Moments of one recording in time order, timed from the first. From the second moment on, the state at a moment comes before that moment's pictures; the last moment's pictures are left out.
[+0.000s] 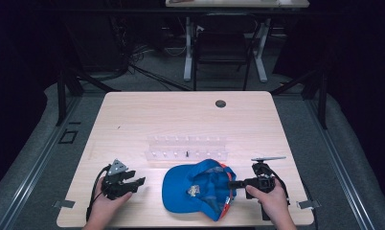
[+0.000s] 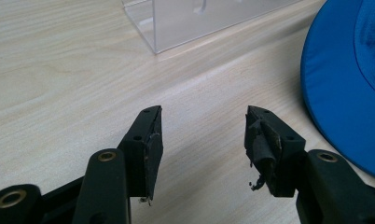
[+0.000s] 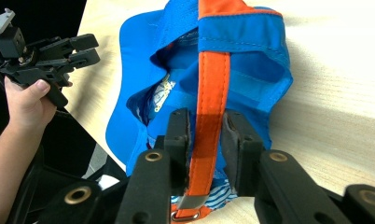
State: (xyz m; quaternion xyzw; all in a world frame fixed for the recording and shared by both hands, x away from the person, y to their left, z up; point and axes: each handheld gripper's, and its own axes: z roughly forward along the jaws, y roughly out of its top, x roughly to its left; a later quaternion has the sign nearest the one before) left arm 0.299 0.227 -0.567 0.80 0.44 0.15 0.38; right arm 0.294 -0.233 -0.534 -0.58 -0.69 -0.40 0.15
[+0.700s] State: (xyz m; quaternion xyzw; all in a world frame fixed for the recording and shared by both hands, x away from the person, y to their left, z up) left arm 0.299 0.227 -0.567 0.80 0.44 0.14 0.37; right arm 0.293 -0.234 -0.519 -0.59 -0.70 -0.38 0.13
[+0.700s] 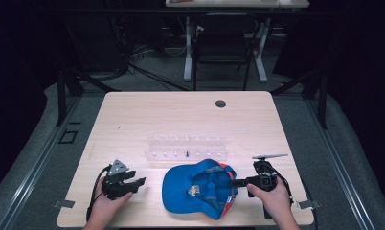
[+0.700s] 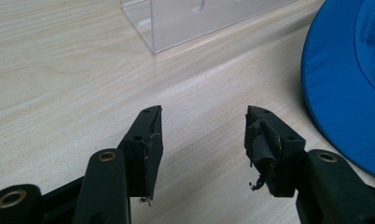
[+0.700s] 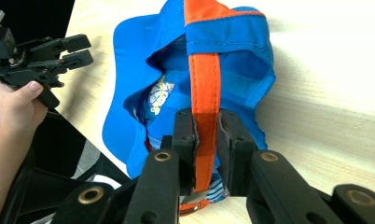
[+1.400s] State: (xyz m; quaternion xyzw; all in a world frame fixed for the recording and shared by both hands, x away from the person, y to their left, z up) left arm 0.299 0.225 -0.567 0.80 0.44 0.14 0.37; right arm 0.295 -0.233 -0.498 -0.59 -0.71 -0.36 0.10
